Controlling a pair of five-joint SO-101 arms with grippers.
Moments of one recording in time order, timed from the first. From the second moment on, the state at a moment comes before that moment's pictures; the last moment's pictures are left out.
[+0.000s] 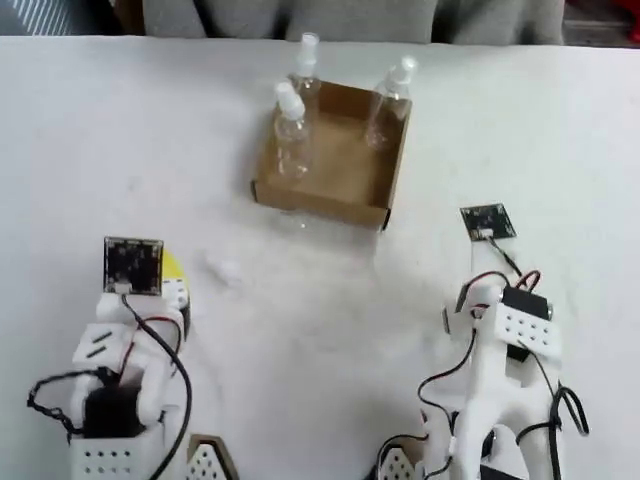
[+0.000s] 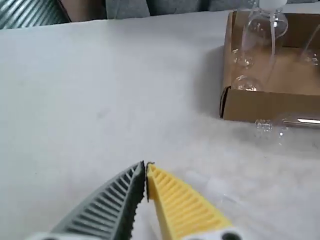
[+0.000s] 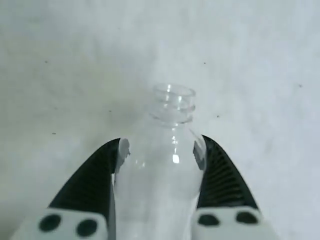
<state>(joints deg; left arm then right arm) -7.3 -94.8 82.7 54.3 -4.0 16.1 -35.6 62.5 54.9 27.6</state>
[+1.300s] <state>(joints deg) -7.2 -27.1 58.8 58.3 19.6 16.4 -35.6 67.2 46.9 29.1</state>
